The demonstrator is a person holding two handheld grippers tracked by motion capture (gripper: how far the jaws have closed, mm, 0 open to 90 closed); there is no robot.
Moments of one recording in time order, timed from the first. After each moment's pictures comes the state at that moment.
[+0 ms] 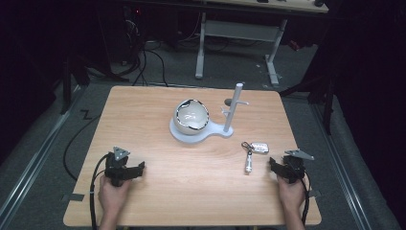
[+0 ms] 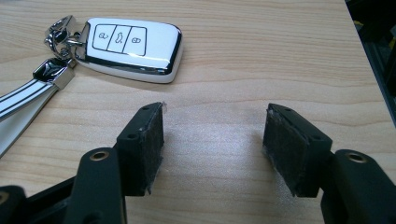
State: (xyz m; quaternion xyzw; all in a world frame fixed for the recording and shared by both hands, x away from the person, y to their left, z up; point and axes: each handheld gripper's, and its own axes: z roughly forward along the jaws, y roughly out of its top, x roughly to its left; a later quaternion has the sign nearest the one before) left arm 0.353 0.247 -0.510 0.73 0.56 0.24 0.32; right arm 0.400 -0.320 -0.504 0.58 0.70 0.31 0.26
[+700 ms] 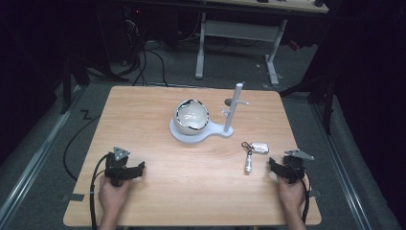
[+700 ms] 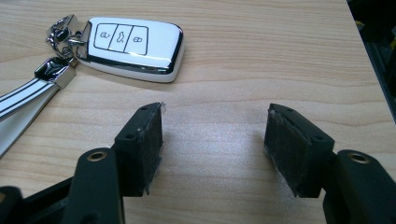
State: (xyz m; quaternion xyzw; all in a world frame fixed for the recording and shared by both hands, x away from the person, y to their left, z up) left arm 0.353 0.247 -0.510 0.73 0.56 0.24 0.32; right arm 0.400 -0.320 -0.504 0.58 0.71 0.31 0.26
